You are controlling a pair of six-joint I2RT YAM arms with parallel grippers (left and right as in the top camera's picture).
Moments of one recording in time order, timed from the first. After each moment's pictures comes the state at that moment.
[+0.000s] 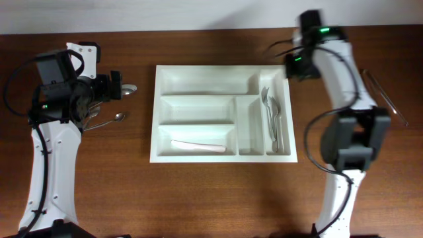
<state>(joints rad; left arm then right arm) 0.18 1.50 1.32 -0.54 0.18 0.18 -0.06 2.28 2.16 -1.16 0.06 0.02</state>
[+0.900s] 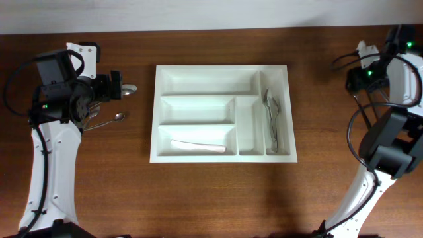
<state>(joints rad) 0.18 1.50 1.32 -0.54 0.18 0.18 -0.41 2.35 2.10 -1.07 -0.09 -0.53</state>
